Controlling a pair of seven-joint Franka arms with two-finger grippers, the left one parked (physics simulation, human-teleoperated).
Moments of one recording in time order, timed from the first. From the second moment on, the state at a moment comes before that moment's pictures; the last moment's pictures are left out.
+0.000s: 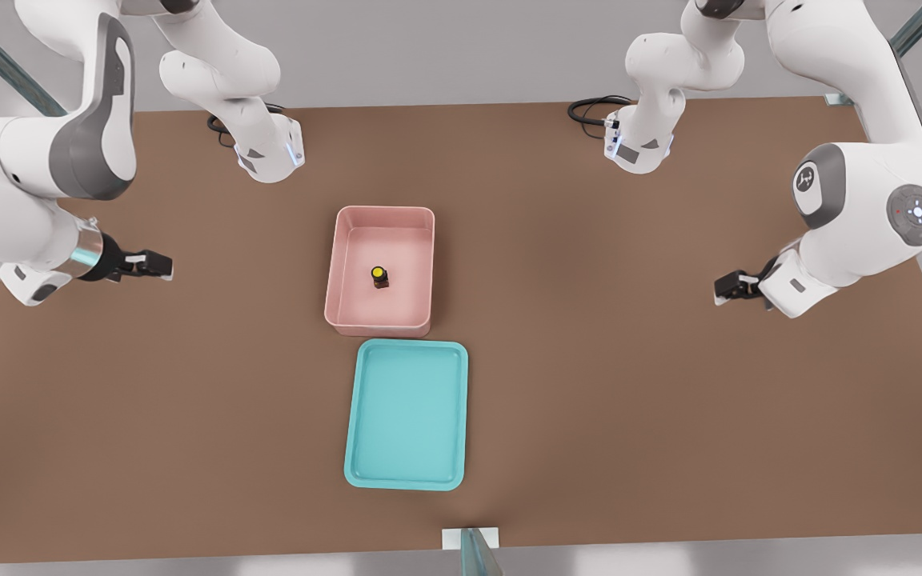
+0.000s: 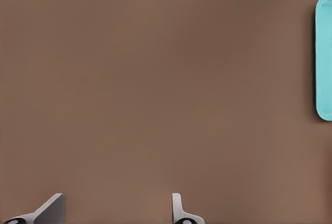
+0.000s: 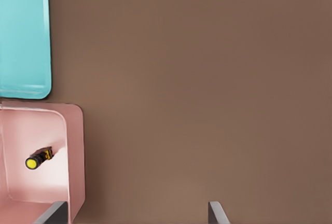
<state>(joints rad) 0.06 0.09 -0.09 -1.57 0.03 1.49 -0.03</state>
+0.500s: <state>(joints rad) 0.52 0.13 -0.07 -1.77 0.08 1.67 0.20</state>
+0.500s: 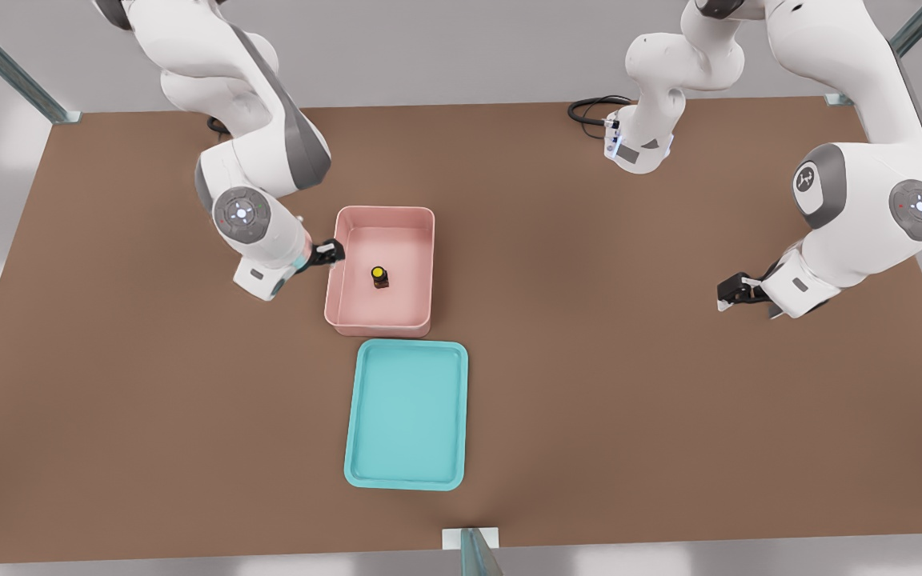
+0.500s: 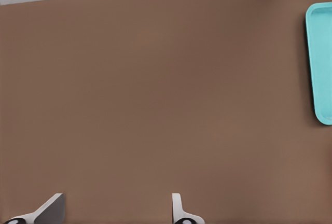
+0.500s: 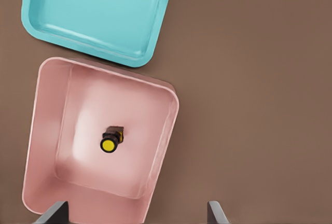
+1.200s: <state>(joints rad) 0.66 0.21 -0.02 -2.13 0.15 2.22 0.51</state>
